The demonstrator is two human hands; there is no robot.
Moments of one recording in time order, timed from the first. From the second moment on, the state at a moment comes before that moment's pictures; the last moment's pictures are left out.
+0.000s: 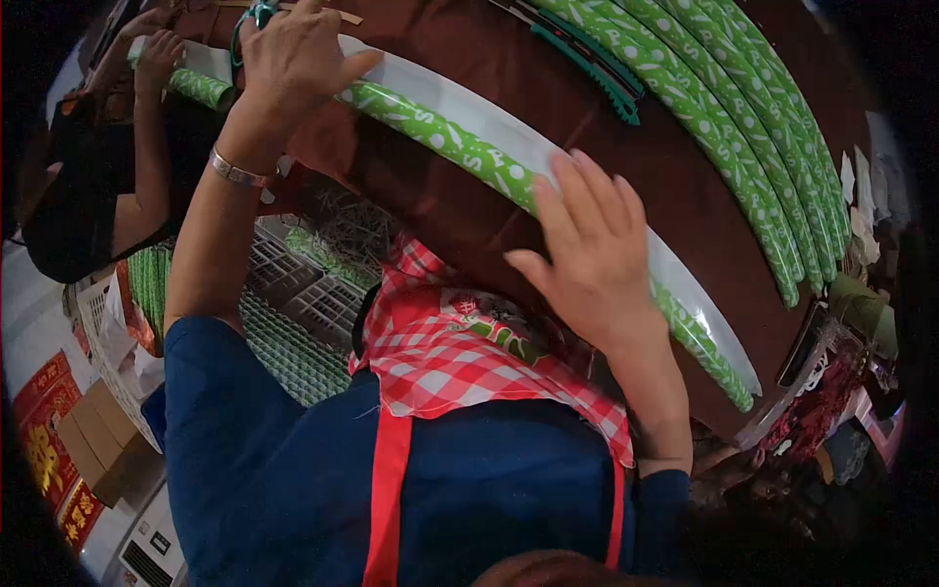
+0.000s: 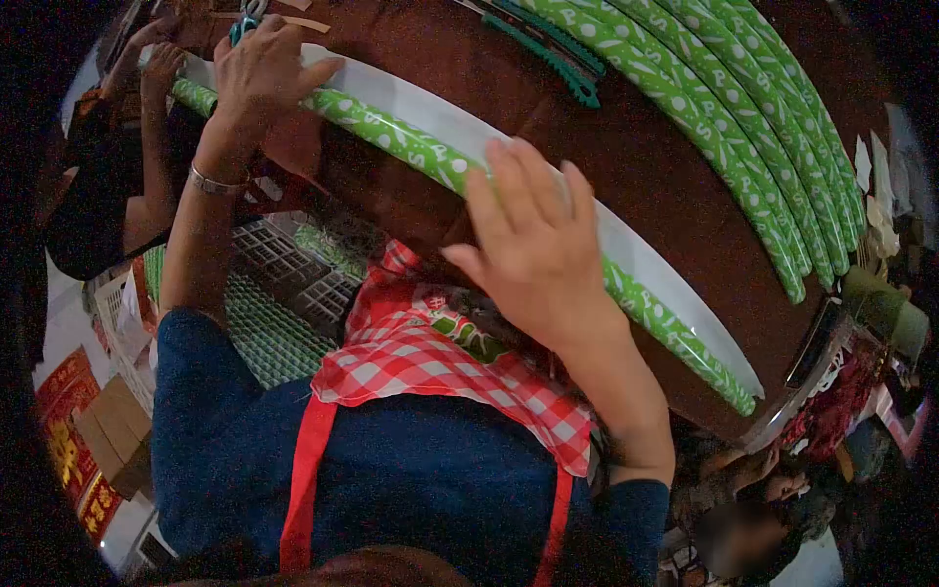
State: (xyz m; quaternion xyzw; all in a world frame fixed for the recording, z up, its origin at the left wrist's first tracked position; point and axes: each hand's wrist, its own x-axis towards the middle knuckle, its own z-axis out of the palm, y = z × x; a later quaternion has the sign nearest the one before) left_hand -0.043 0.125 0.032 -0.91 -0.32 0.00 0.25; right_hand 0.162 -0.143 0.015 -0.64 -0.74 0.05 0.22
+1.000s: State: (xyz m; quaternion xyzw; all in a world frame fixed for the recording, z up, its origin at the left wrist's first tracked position) left_hand -0.099 0.191 0.016 -0.91 -0.39 0.07 0.13; right_hand 0.100 0.007 -0.023 -0.57 -0.80 0.03 0.20
